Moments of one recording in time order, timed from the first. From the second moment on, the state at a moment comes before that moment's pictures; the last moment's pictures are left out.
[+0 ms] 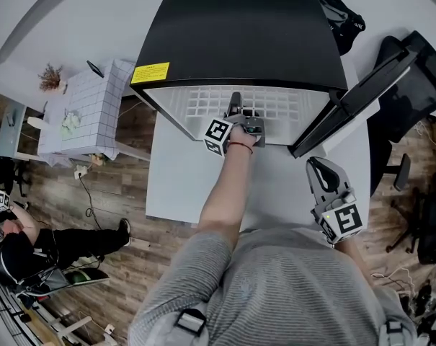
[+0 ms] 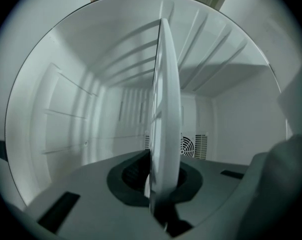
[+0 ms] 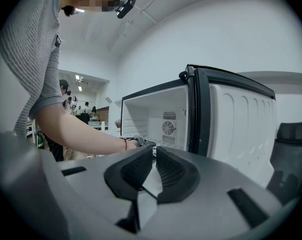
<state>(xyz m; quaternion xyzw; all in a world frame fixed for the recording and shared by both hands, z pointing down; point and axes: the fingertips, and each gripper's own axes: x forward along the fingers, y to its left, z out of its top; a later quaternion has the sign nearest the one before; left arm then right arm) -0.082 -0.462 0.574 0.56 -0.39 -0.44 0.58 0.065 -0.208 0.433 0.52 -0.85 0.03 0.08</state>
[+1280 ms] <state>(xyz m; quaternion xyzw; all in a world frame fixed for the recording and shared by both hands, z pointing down) -0.097 -0.393 0.574 0.57 -0.39 -0.43 0.58 0.037 -0.173 0.429 0.50 -0.86 0.01 0.06</state>
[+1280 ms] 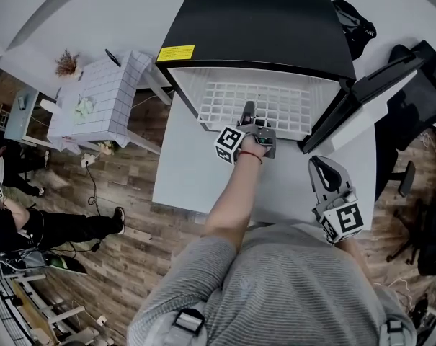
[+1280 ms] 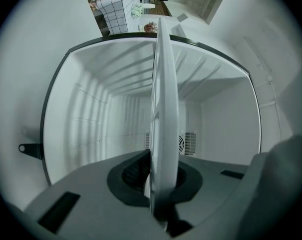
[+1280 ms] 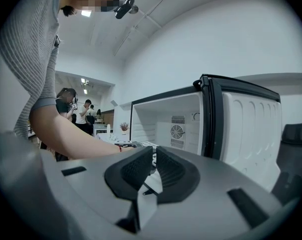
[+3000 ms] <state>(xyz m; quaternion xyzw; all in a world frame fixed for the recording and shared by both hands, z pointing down) -0.112 -0.323 0.572 0.57 -0.40 -0.44 0.57 0.018 -0.152 0.424 0.48 -0.88 0.01 0.04</state>
